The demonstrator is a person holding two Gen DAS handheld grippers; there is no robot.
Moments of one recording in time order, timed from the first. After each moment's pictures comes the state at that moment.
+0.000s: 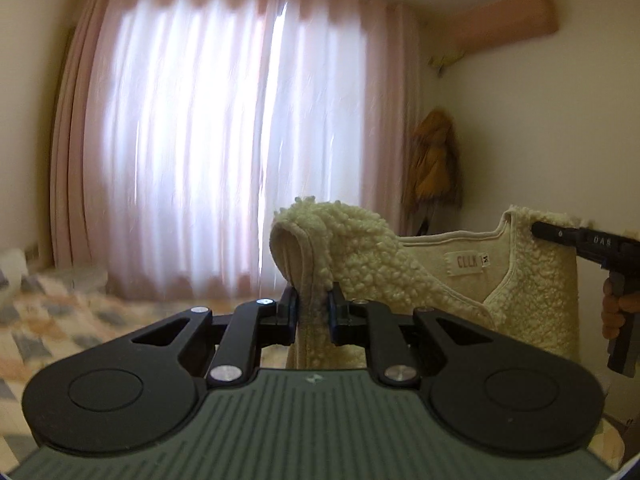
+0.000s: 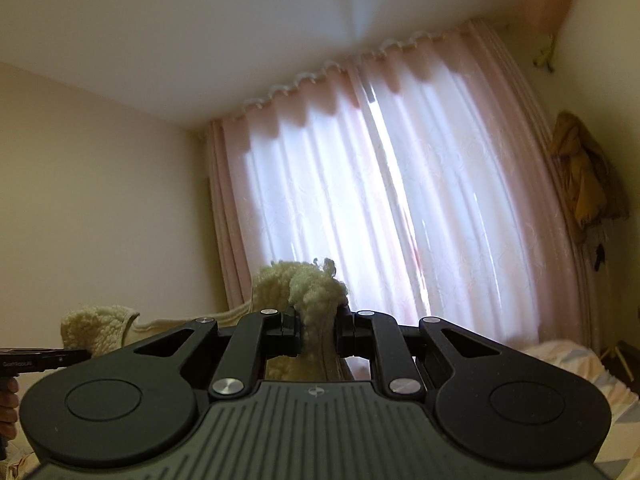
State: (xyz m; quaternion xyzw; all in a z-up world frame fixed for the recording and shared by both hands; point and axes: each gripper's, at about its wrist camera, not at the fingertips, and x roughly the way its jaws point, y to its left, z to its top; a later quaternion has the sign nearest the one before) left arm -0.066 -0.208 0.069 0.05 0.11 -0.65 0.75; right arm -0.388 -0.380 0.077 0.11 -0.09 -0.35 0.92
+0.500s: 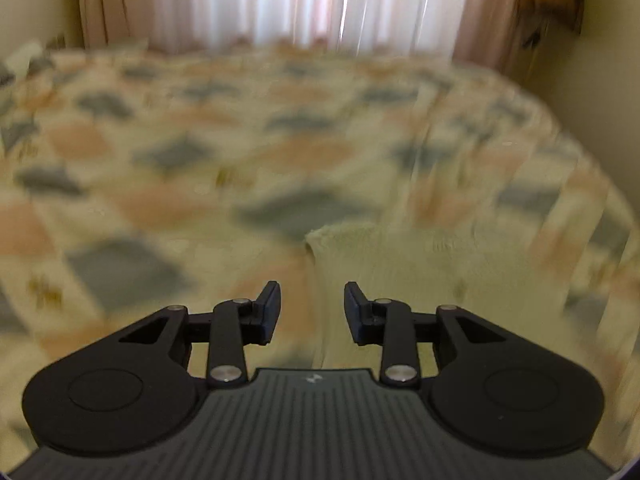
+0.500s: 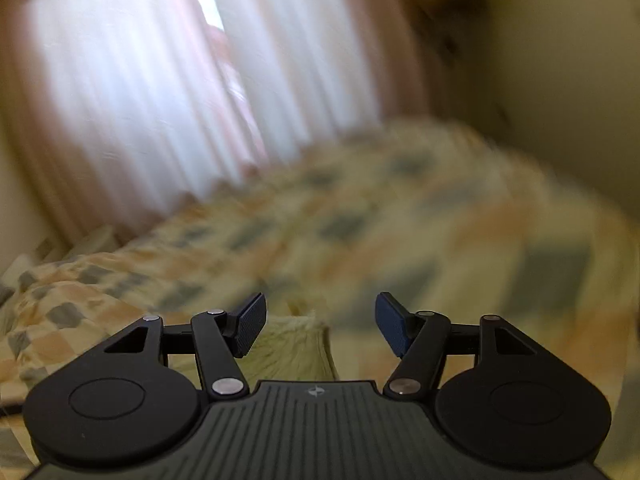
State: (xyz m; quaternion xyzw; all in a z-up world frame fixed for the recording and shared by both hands) left arm 0.084 -0.369 -0.255 0.22 0.38 -0.52 0.73; right arm -0.320 -0.556 -0.234 0.34 0.13 -0.55 0.75
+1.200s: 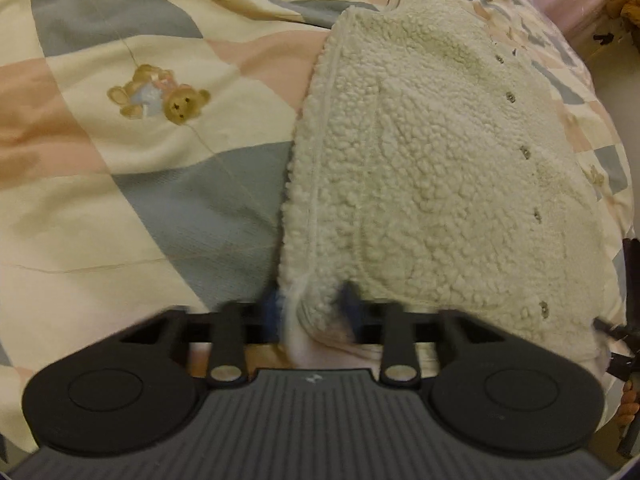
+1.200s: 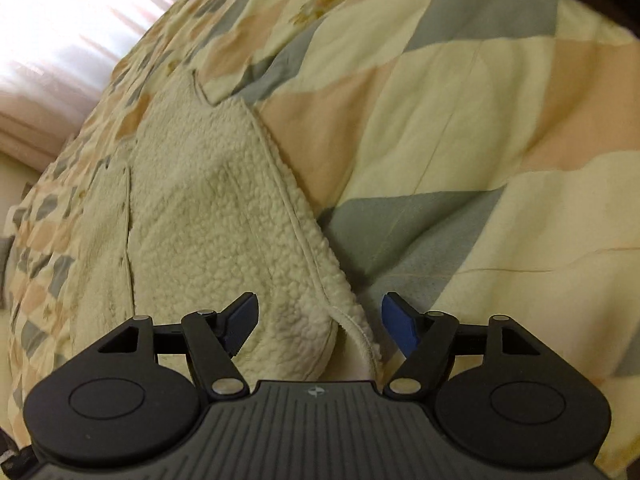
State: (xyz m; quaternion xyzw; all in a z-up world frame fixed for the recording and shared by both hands) left arm 0.007 -0.126 -0.374 0.14 0.59 -0.42 0.68; right arm -0.485 -0.364 -0.378 0.55 0.26 -0.44 0.65
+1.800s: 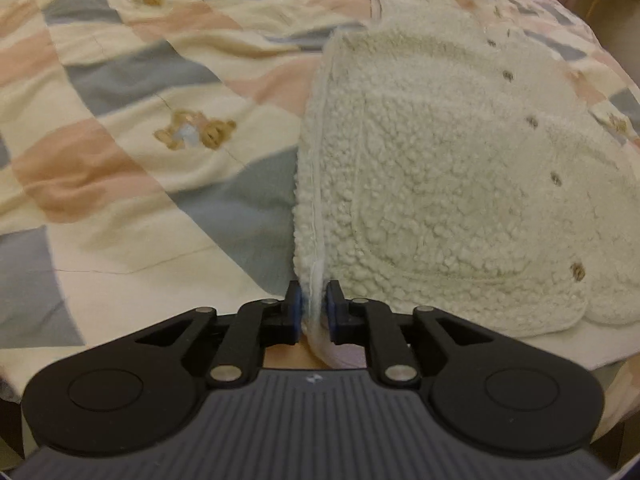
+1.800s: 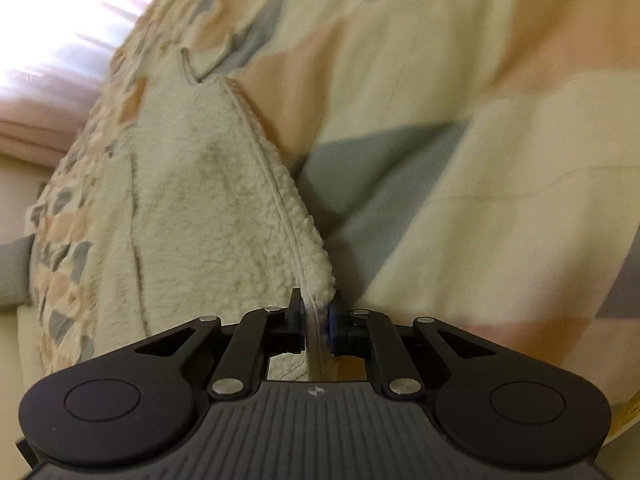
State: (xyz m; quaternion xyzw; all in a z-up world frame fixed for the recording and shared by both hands) left arm -0.034 -0.103 -0.336 0.24 0.49 -0.40 0.74; right arm -0.516 -0.348 -0.376 0.60 0.26 -0.41 0.63
